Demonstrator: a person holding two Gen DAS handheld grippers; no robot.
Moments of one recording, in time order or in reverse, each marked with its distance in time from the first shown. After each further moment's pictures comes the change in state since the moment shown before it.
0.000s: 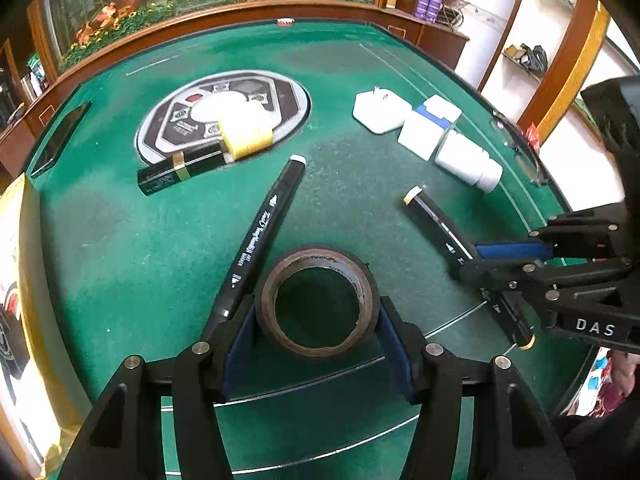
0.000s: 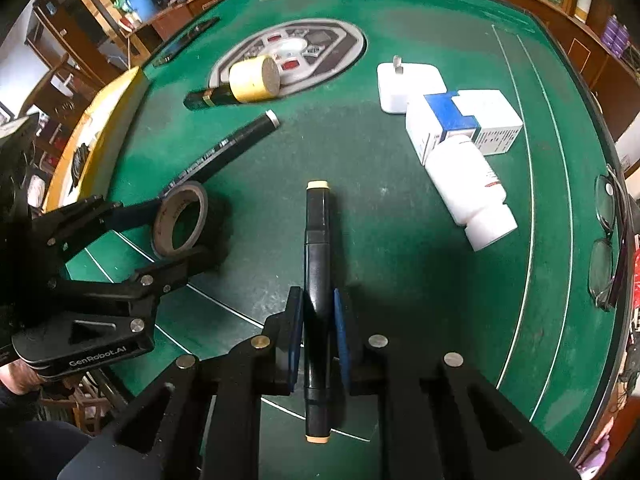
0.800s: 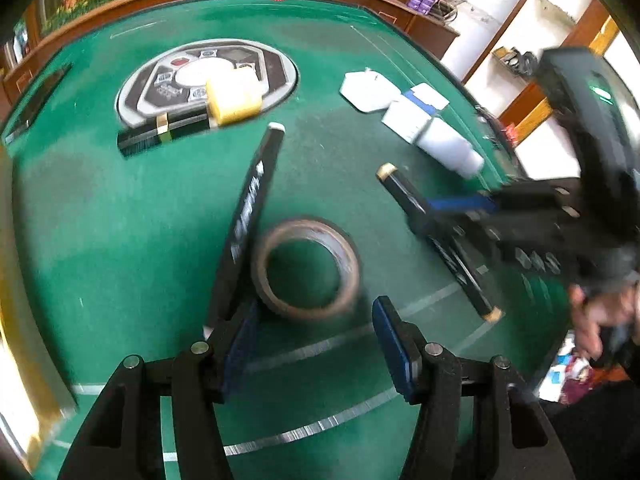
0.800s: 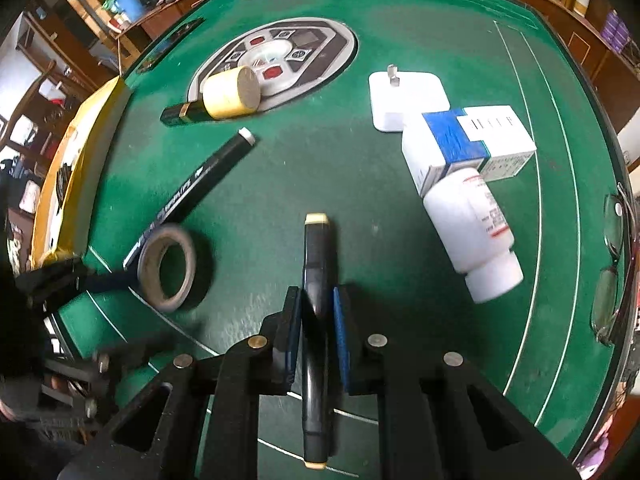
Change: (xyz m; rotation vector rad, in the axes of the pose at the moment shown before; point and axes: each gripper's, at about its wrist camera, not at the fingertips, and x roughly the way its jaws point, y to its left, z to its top) left arm 0.008 0.010 -0.001 -0.040 0.093 -0.115; right arm 0.018 -0.006 0.027 0.010 0.037 -0.019
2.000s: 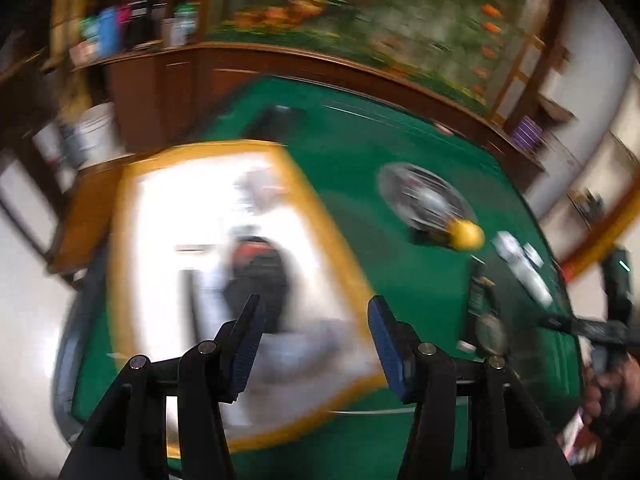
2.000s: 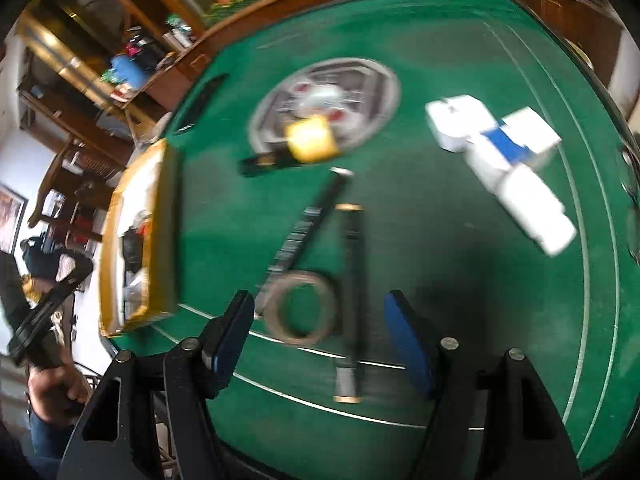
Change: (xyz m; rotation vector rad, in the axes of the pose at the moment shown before) left arm -0.155 0.159 -0.067 -0.317 -0.325 0.163; right arm -0.034 0.047 -0.005 0.226 -0.115 0.145
